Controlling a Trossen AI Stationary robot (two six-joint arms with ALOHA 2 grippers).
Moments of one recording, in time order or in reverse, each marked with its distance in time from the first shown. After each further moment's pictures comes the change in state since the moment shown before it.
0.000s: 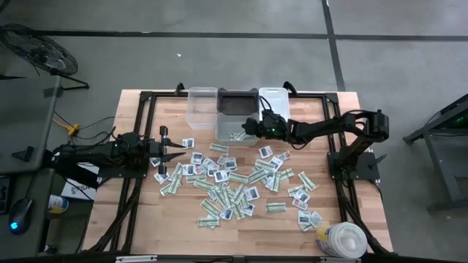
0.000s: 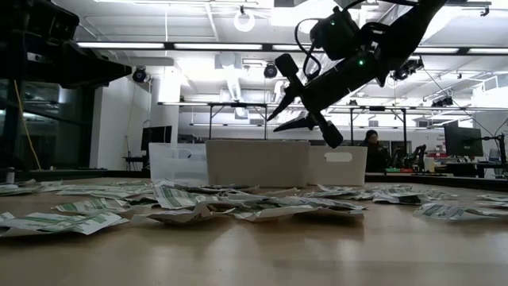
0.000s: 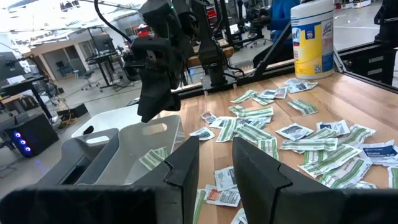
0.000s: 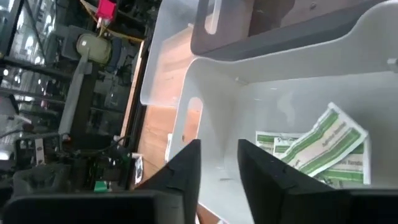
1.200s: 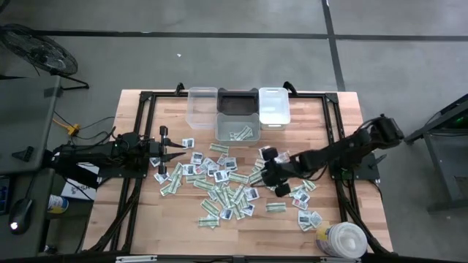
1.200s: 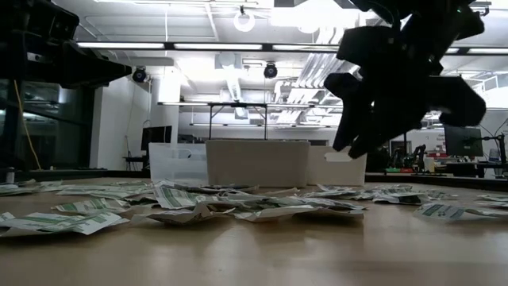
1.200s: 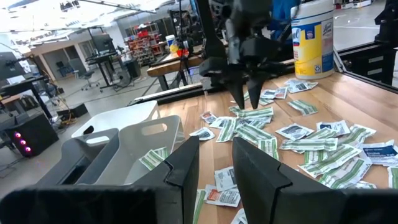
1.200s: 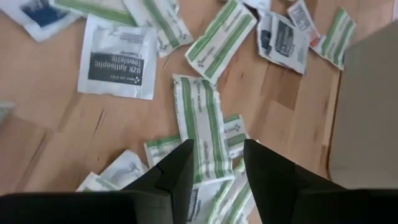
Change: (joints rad) left arm 0.000 0.000 0.000 0.000 0.000 0.000; right arm 0.504 -0.094 0.011 -0.628 0.082 -1.492
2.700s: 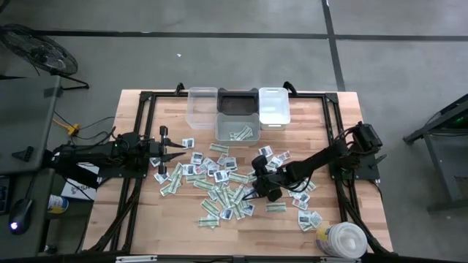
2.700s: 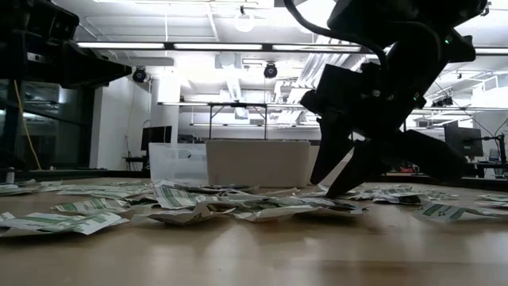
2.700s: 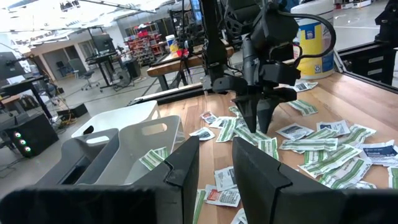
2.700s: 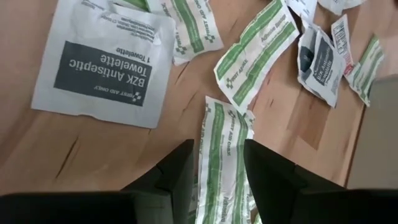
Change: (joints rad) left arm 0.000 0.000 0.000 0.000 0.000 0.000; right arm 0.040 0.245 0.081 0.110 0.099 -0.125
